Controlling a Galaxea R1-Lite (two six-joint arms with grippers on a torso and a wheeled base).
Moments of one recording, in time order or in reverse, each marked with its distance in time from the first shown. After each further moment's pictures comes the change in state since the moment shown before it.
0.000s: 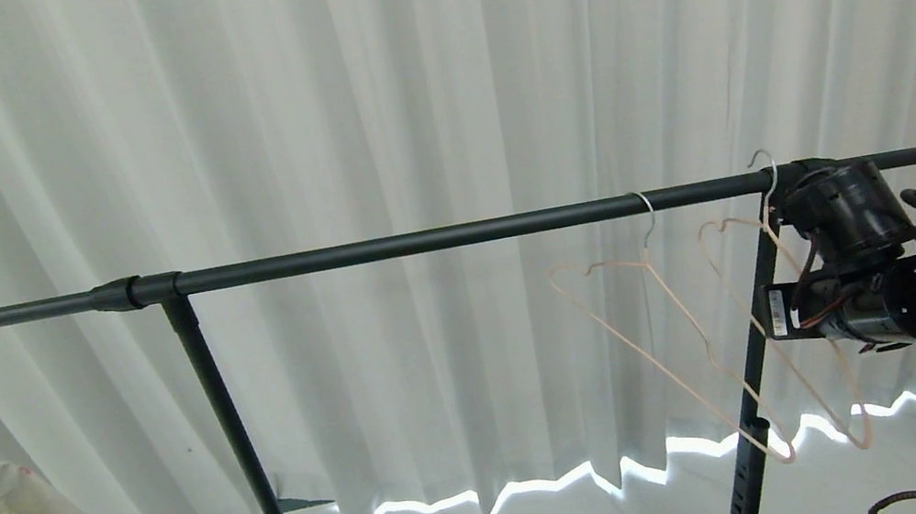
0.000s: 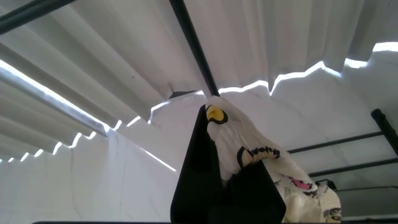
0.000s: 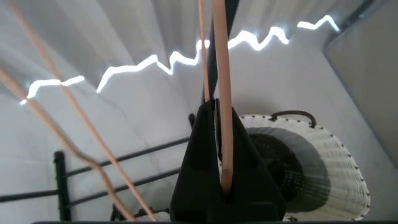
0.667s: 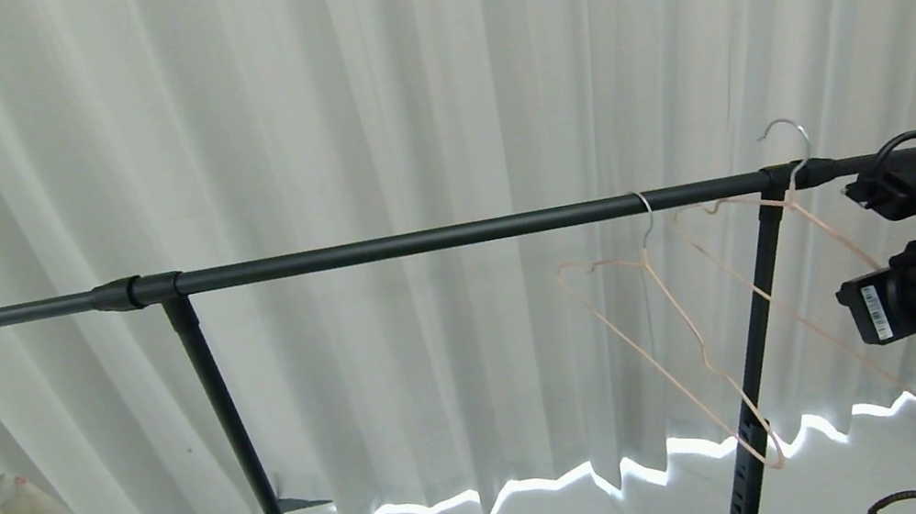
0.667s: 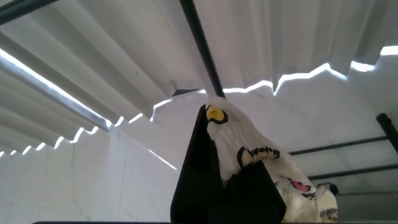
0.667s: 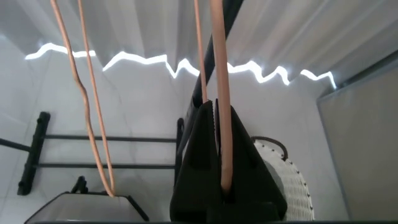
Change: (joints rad) left arm 0.043 -0.014 0.049 -0.044 0.000 -0.002; right arm -0.111 -0.264 0.128 0.000 0.223 -0.364
